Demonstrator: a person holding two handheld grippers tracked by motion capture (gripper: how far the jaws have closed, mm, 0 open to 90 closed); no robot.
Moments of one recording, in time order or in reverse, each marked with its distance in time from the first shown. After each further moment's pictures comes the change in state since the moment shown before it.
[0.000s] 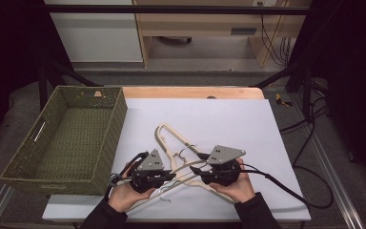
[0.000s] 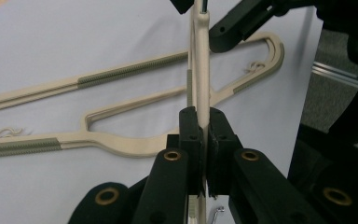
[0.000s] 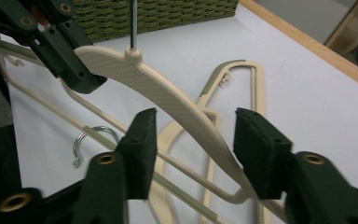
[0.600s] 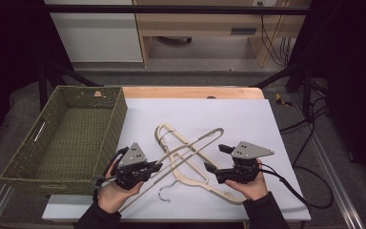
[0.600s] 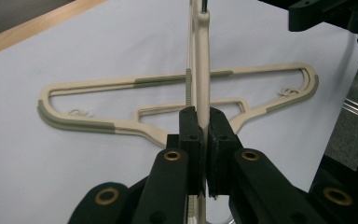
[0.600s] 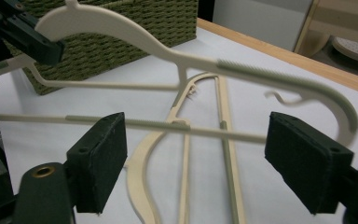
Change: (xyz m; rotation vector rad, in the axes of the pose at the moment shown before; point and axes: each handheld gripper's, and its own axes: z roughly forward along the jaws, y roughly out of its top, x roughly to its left) left arm 0.008 -0.004 -0.035 -0.068 0.160 -0.102; right arm -0.025 -0.023 -0.034 -0.138 -0.069 0.193
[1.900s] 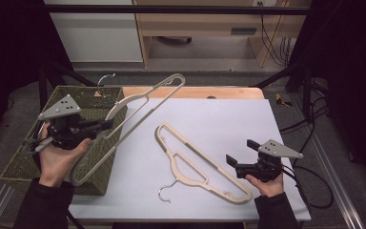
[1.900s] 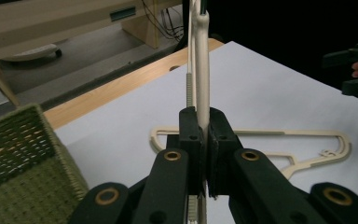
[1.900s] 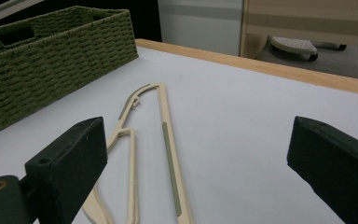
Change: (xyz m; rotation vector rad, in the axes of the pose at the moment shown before) left arm 0.089 0.052 -0.119 -0.144 0.149 -0.079; right arm -0.031 -0.016 -0.035 -0.086 -0.189 0.162
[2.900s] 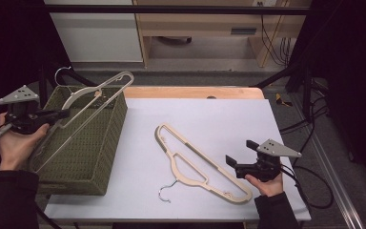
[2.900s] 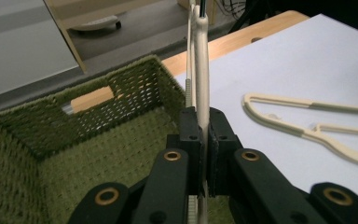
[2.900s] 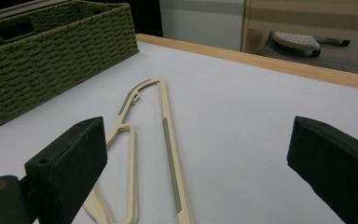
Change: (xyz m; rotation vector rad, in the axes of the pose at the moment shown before) left arm 0.109 -0.037 -0.033 0.083 0.188 -0.057; right arm -0.001 -0.001 0.002 0.019 0.010 -0.006
